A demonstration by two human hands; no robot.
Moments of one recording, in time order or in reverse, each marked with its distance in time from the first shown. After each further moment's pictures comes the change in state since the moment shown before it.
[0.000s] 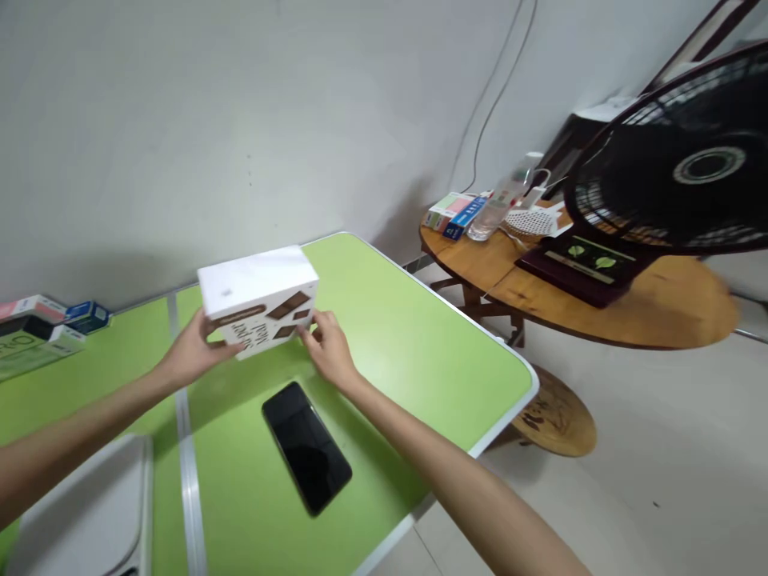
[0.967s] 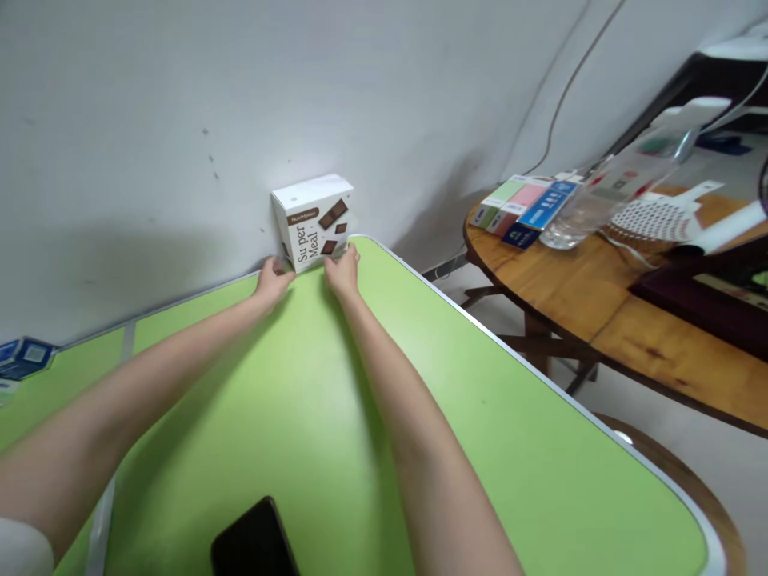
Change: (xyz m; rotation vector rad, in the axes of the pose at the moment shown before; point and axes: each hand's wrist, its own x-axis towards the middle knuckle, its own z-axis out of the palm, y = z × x) left_hand 0.278 -0.023 0.140 -0.099 0.240 -0.043; right_hand 0.257 0.141 0.000 -0.042 0.254 0.027
